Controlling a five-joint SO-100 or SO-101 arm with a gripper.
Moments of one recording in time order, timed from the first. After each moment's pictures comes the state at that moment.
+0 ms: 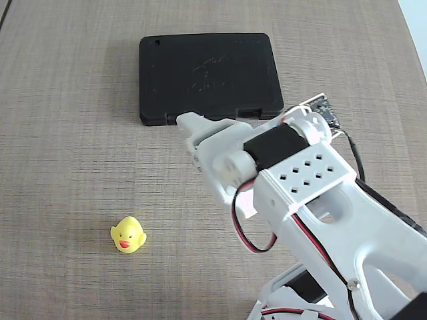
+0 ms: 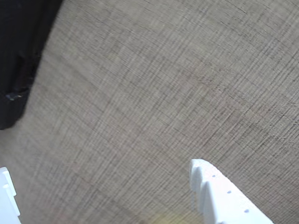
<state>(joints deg) -35.0 125.2 144.5 57.0 -1.8</state>
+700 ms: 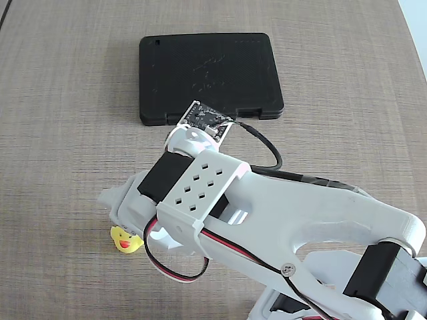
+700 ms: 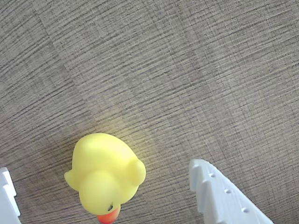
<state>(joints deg) -58.1 108.3 136.7 57.0 -9.8</state>
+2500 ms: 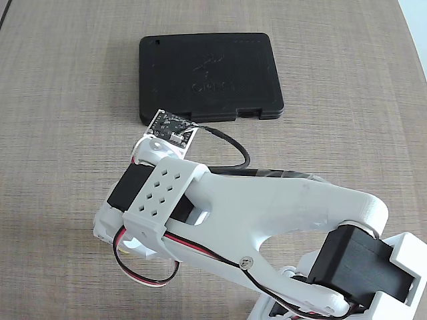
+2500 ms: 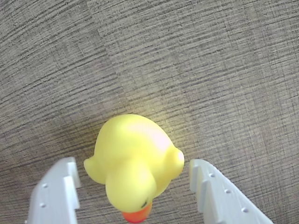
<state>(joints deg) -62.3 98.1 131.7 52.5 -9.9</state>
